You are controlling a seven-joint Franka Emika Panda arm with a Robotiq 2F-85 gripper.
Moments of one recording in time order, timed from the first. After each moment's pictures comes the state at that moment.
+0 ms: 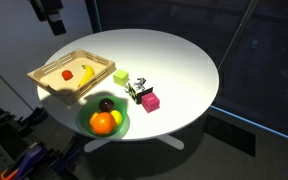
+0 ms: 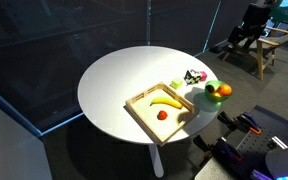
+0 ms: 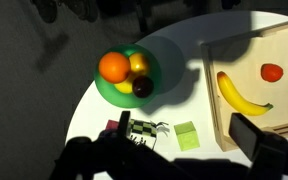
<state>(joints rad) -0.16 -0.45 -0.17 -2.52 -0.06 2.06 0.00</state>
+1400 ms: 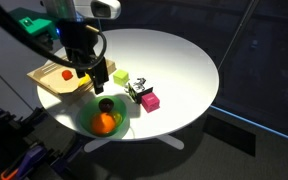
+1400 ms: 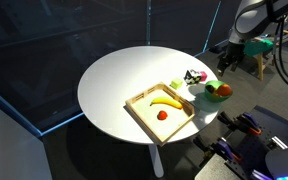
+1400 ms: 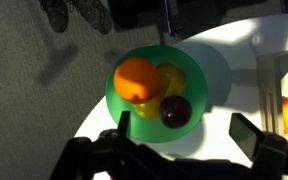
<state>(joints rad) -0.19 -0.06 -0.22 -2.53 -0.09 2.35 -0.12</state>
